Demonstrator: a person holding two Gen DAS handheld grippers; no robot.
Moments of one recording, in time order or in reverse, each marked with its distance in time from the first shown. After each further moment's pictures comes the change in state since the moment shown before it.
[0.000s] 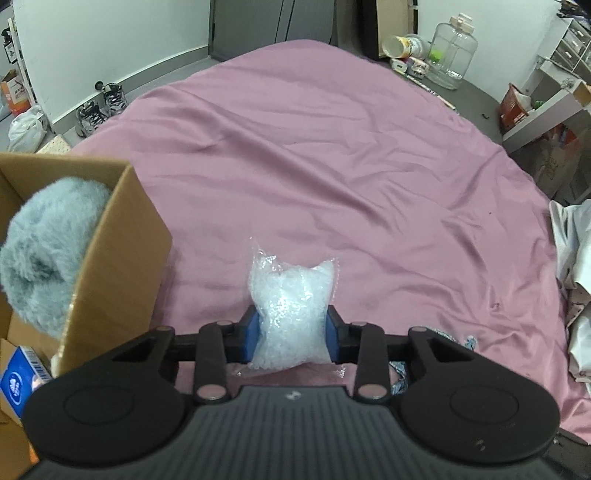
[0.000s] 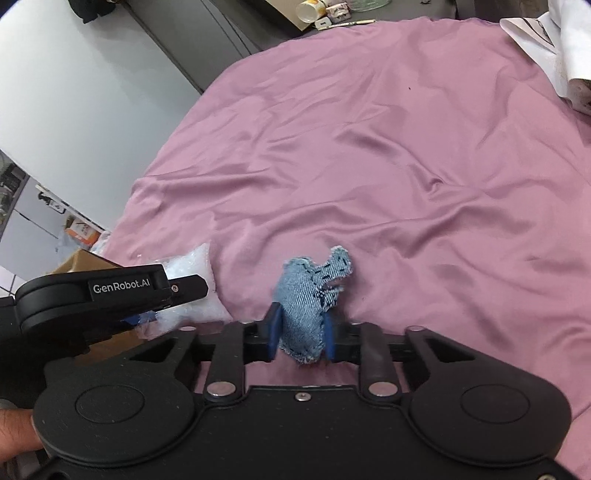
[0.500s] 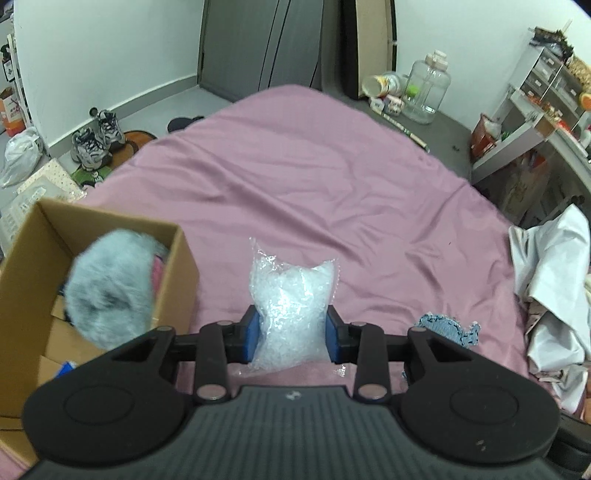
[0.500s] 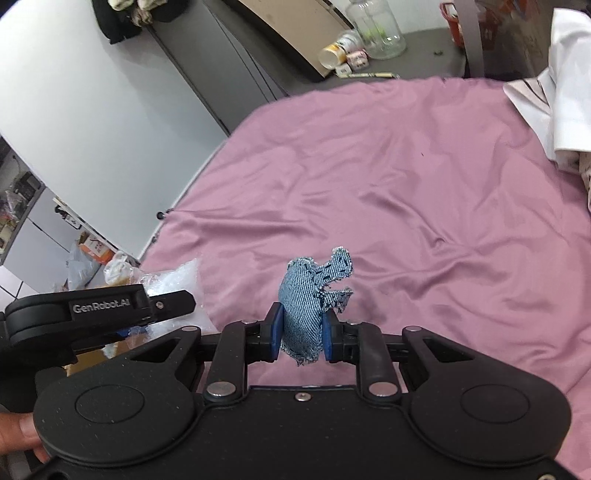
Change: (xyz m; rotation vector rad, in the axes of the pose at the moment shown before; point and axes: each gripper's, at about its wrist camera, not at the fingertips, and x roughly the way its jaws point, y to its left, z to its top) left arm -0.069 0.014 0.011 0.014 -0.086 -0.069; right arm -0.051 0.025 0.011 -0.048 -0.114 0.024
